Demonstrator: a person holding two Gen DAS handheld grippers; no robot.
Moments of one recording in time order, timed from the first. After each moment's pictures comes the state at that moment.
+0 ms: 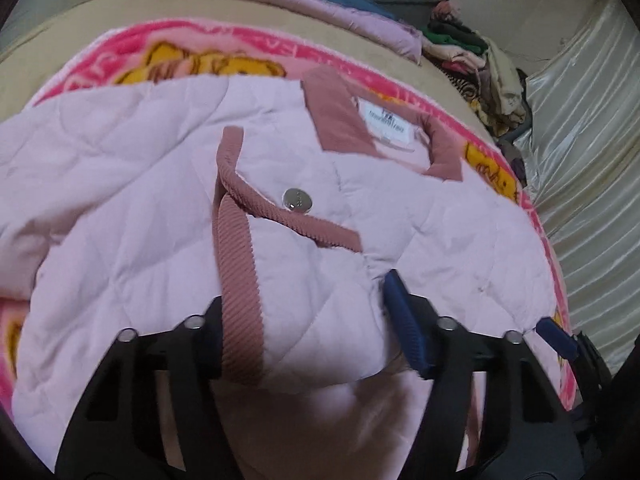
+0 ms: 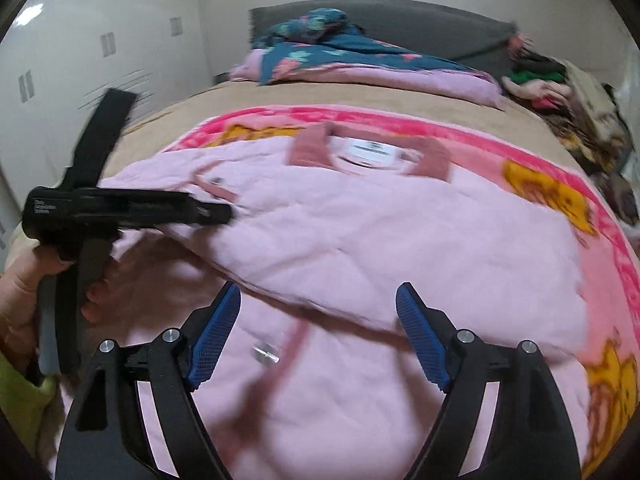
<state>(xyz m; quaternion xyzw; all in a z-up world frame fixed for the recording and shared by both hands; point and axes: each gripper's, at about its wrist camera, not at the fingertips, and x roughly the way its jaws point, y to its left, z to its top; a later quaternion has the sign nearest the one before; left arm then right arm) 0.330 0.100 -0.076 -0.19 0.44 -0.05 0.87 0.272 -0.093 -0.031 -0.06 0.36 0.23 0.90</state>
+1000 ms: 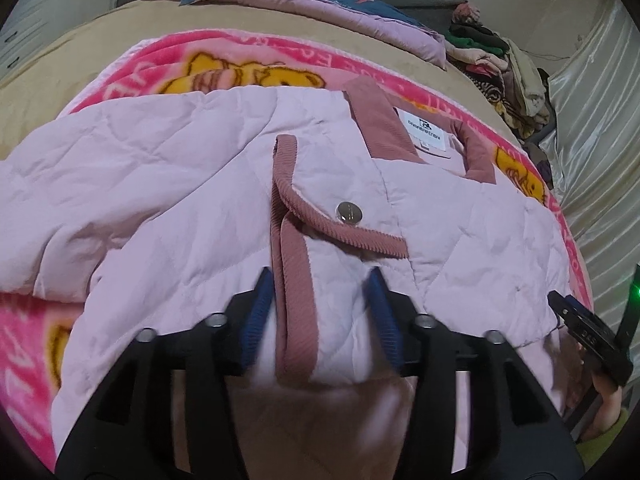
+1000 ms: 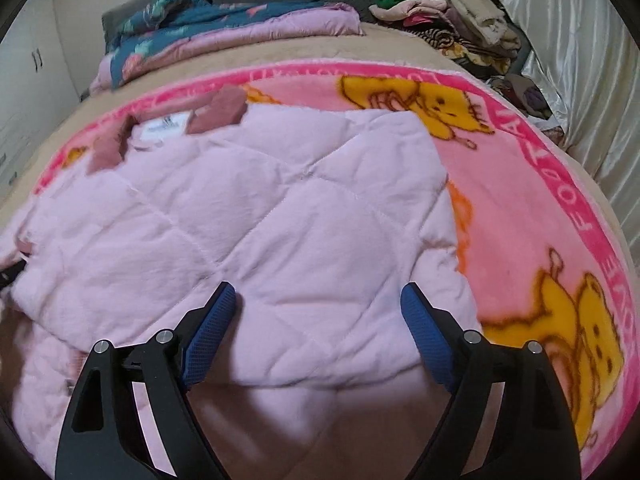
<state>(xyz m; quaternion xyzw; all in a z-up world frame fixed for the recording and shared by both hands) 0.316 0.121 -0.073 -0.17 0.45 0.00 0.88 0.334 -0.190 -0.065 0.02 0.43 0.04 0.90</state>
